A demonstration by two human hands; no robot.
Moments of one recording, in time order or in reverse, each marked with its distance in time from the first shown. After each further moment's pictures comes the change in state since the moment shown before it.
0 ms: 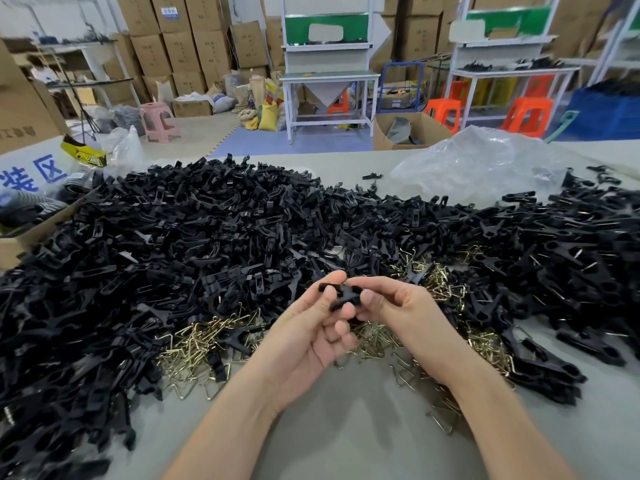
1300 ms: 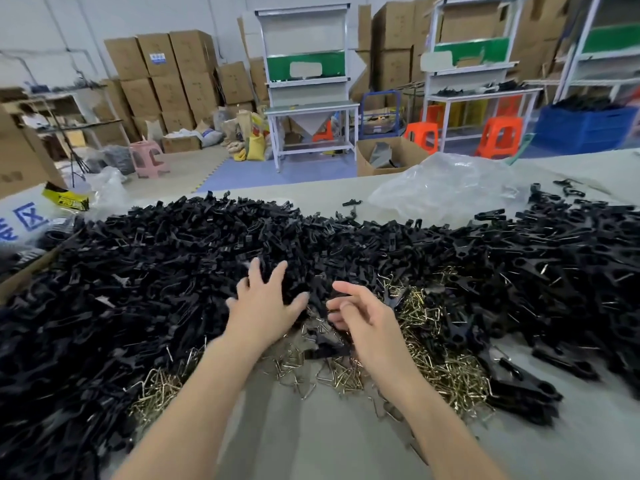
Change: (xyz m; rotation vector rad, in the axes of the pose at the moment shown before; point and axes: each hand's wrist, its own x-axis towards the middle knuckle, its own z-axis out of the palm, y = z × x) left_hand 0.077 0.052 -0.020 2.027 0.589 0.077; right_hand 0.023 0.024 0.010 -0.118 0.254 -0.100
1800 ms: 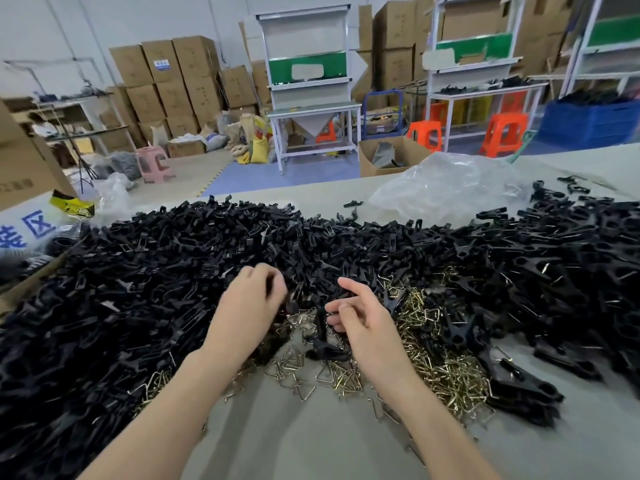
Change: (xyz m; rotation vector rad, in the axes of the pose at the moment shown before) left_hand -0.014 -0.012 -0.018 -0.207 0.330 0.239; right_hand 0.002 0.008 0.001 0.023 -0.014 -0.021
